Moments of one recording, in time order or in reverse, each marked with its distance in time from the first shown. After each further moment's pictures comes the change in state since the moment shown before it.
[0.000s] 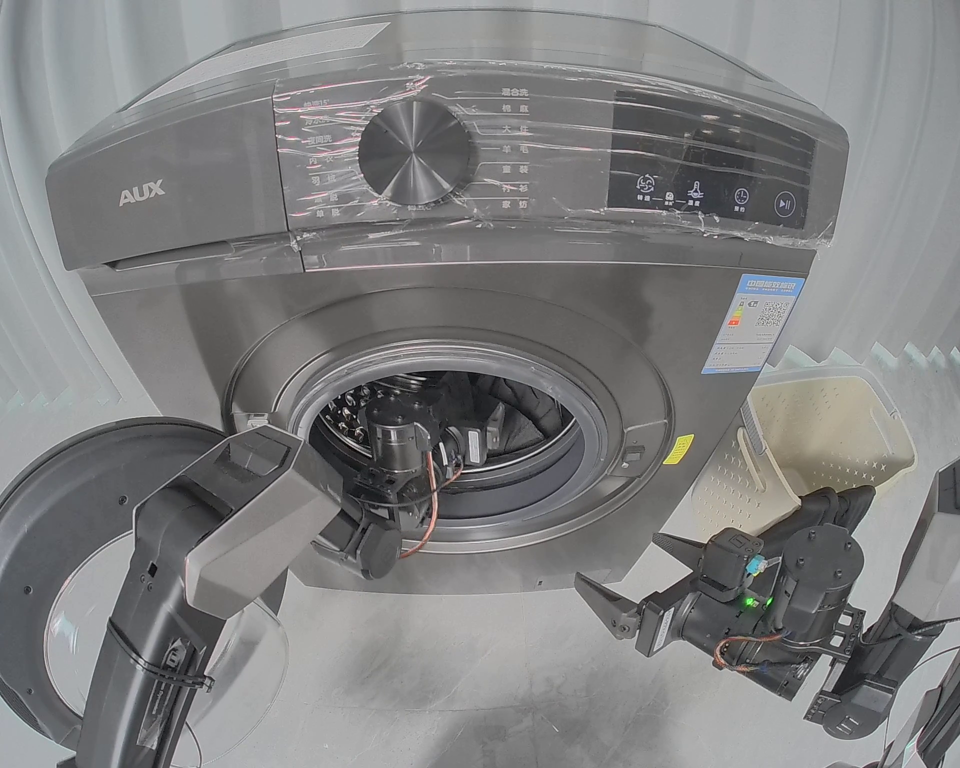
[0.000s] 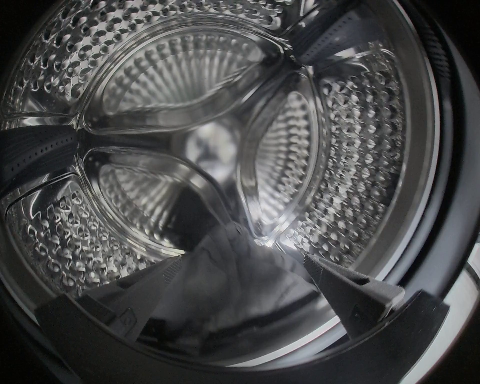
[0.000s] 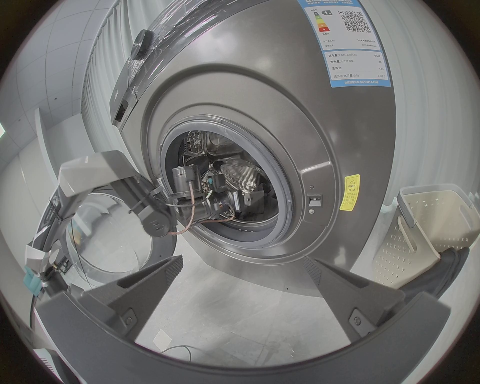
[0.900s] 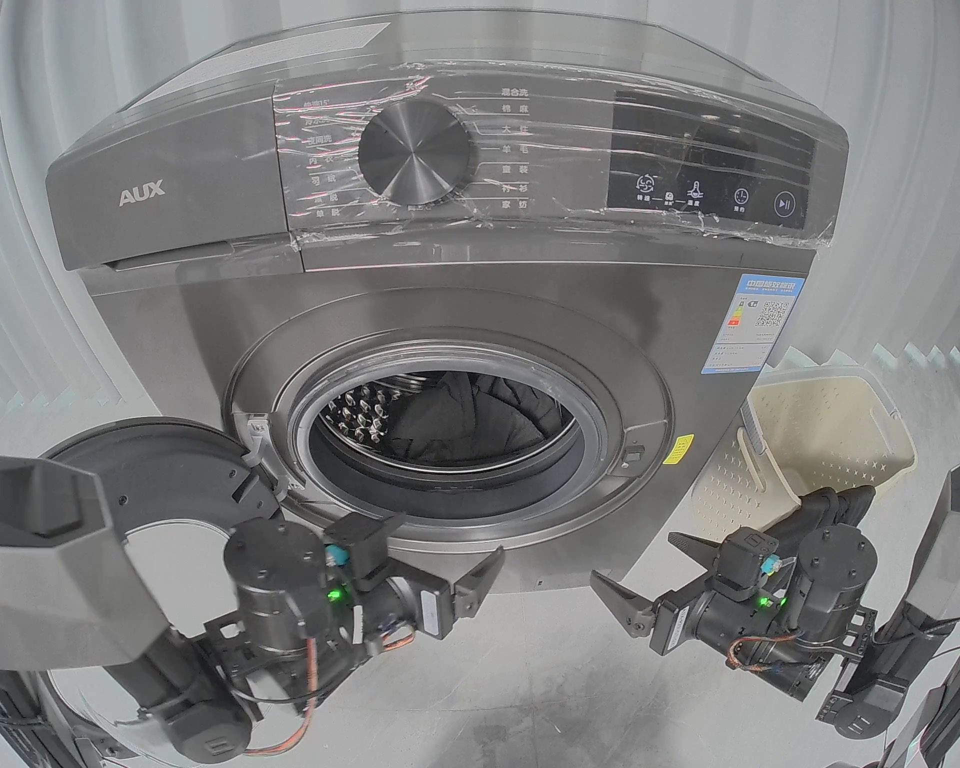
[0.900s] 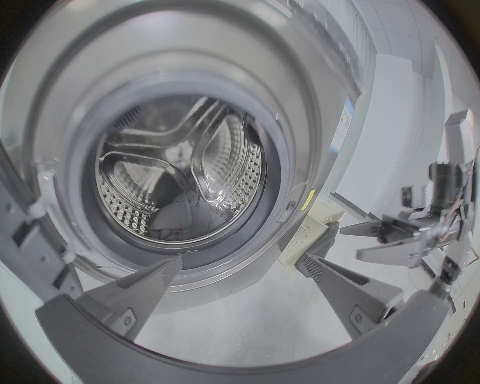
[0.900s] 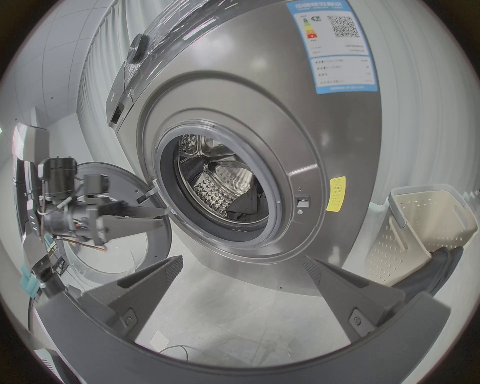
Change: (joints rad) left arm -0.272 -0.646 1.143 -0.316 0.036 -0.098; right arm -0.010 -0.029 0.033 0.000 -0.021 0.001
